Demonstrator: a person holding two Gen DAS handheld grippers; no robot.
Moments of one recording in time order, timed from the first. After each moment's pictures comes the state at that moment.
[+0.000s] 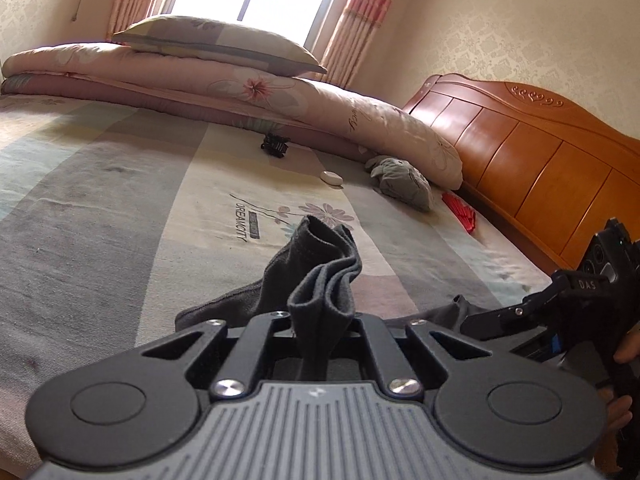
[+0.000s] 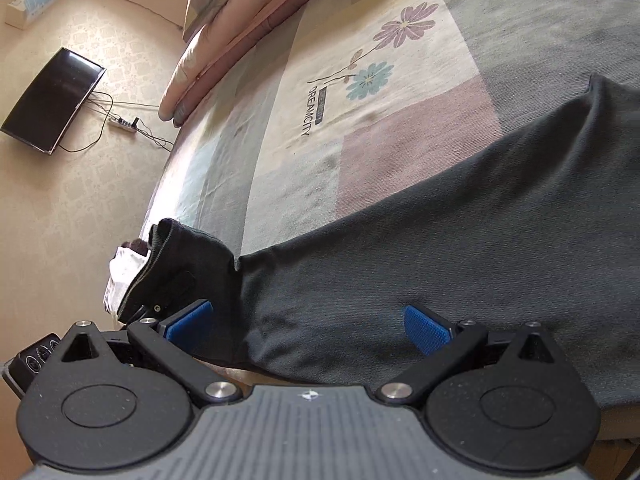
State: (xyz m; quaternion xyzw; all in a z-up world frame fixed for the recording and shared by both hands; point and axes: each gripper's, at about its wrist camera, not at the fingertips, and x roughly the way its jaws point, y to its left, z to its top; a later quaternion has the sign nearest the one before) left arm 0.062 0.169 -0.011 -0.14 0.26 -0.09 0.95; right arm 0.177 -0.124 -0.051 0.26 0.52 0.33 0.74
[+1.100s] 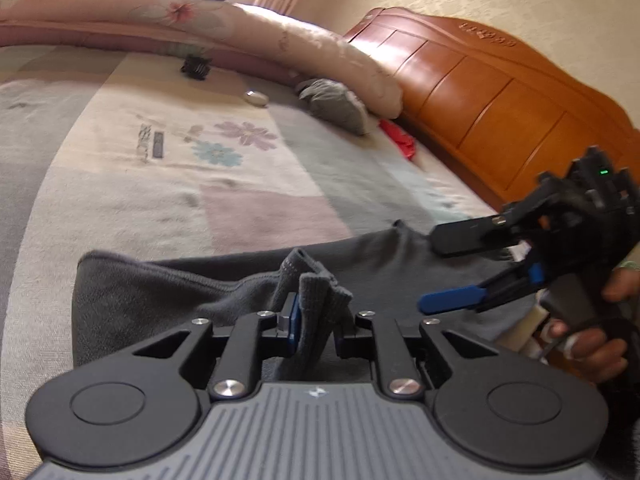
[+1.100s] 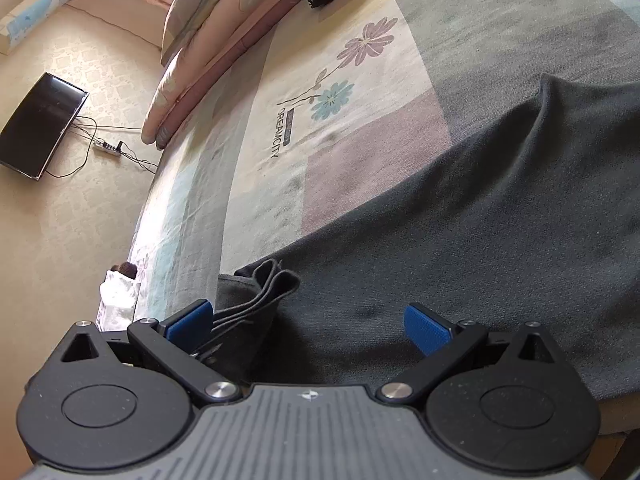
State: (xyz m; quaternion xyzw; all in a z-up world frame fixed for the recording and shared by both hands) left arm 0.080 0.133 -0.039 -0.15 0.32 -0.22 0.91; right arm 0.181 -0.149 -0.056 0.27 0.52 0.29 0.76
